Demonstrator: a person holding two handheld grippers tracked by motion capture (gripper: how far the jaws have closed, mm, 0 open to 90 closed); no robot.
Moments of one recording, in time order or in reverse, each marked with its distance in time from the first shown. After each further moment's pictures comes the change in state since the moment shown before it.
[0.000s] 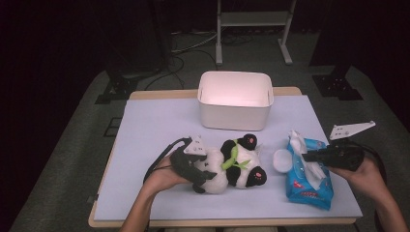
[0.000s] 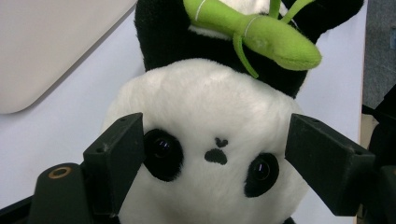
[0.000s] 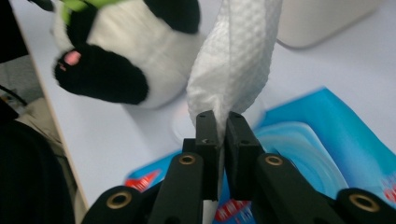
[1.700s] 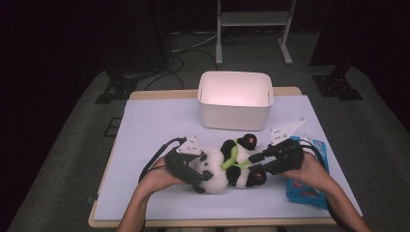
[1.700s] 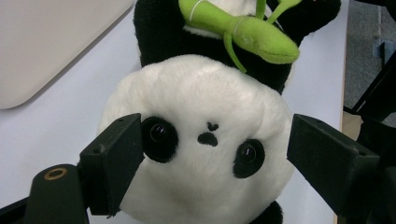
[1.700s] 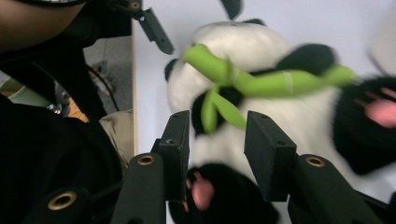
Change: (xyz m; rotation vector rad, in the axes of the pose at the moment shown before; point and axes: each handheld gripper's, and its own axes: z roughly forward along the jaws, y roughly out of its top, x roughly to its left) left arm 0.002 -0.006 -0.013 -0.029 -0.037 -0.016; right arm 0.086 0.081 0.094 0.011 0.348 -0.283
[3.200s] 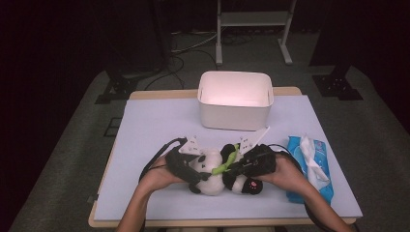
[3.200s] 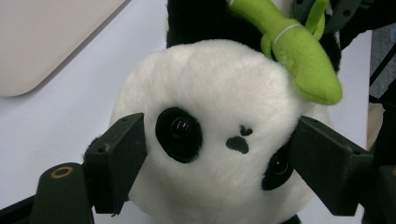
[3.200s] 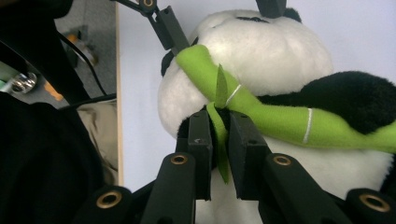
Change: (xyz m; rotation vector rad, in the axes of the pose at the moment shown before) left arm 0.007 -0.007 0.009 0.045 0.034 0.015; right arm 0.014 0.025 0.052 0.120 -0.048 -0.047
